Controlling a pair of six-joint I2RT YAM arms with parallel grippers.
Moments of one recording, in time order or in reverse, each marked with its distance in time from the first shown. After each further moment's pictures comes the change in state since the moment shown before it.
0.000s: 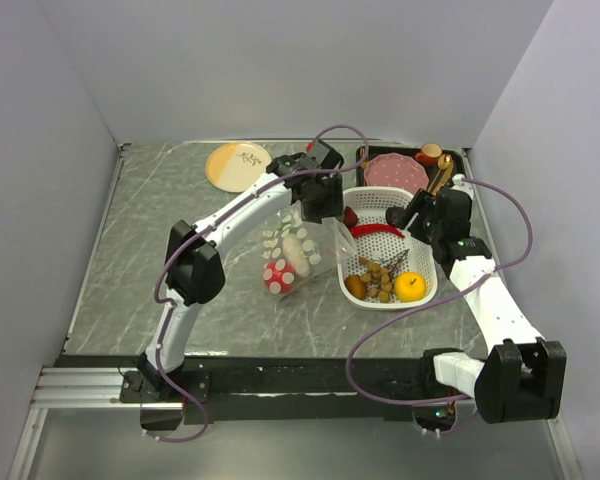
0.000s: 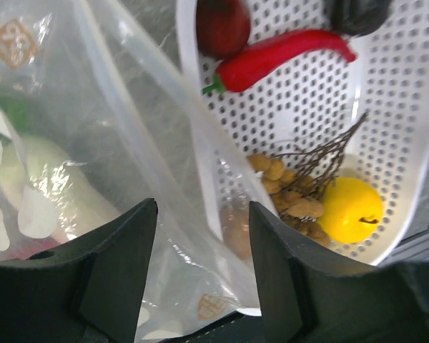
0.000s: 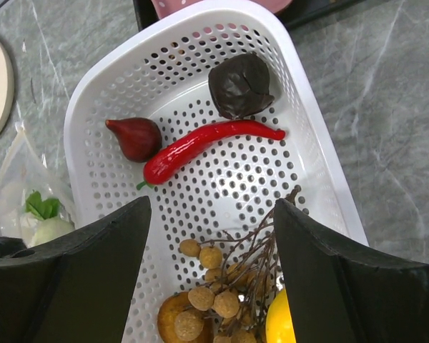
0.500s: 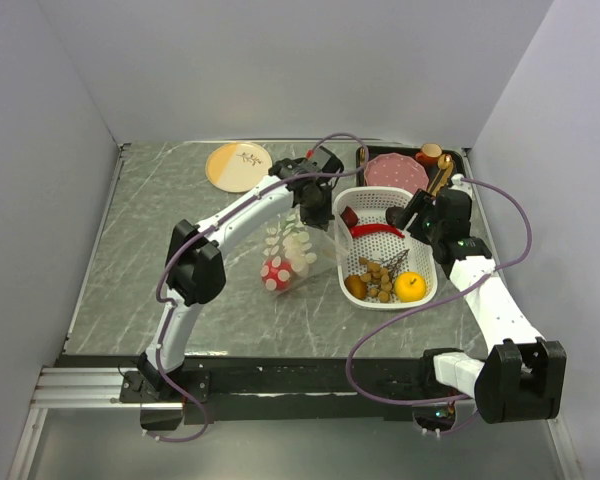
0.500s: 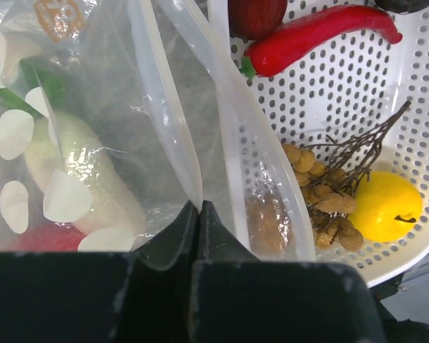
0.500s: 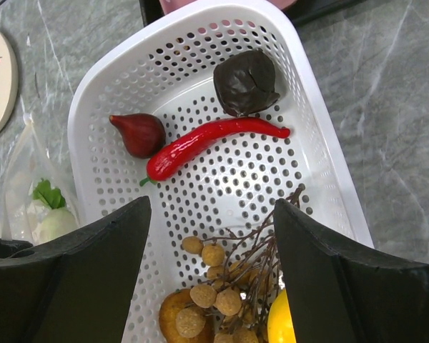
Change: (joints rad) left arm -0.005 0.005 -0.037 -0.046 -0.022 0.032; right arm -0.001 0.000 0.000 0.000 -0.021 -0.005
